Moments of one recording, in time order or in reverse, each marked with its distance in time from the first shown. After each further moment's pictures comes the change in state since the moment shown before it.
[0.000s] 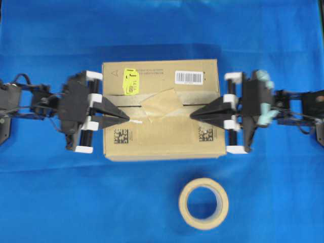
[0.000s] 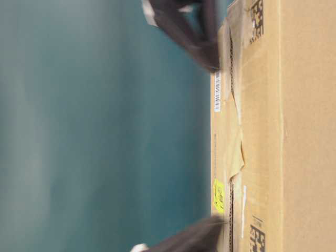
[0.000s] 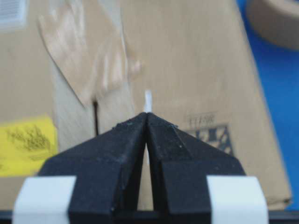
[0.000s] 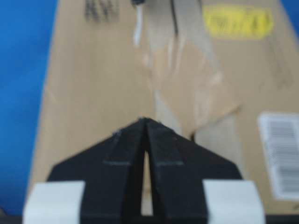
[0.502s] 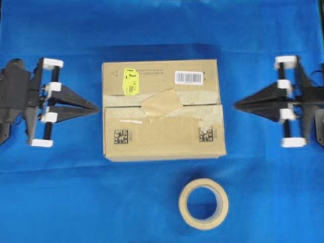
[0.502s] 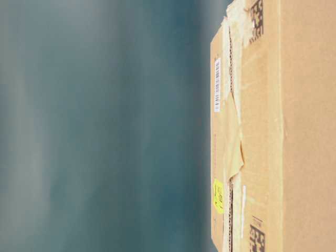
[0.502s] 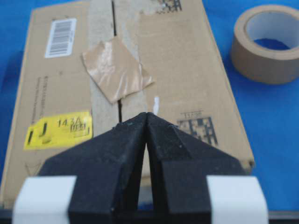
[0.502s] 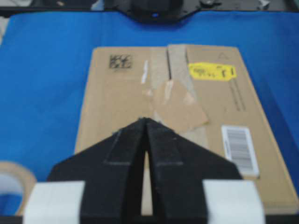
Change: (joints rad) left arm 0.005 -0.373 0.147 -0.002 0.094 -0.017; right arm -0.021 -0.537 0.150 -0.006 0.273 -0.031
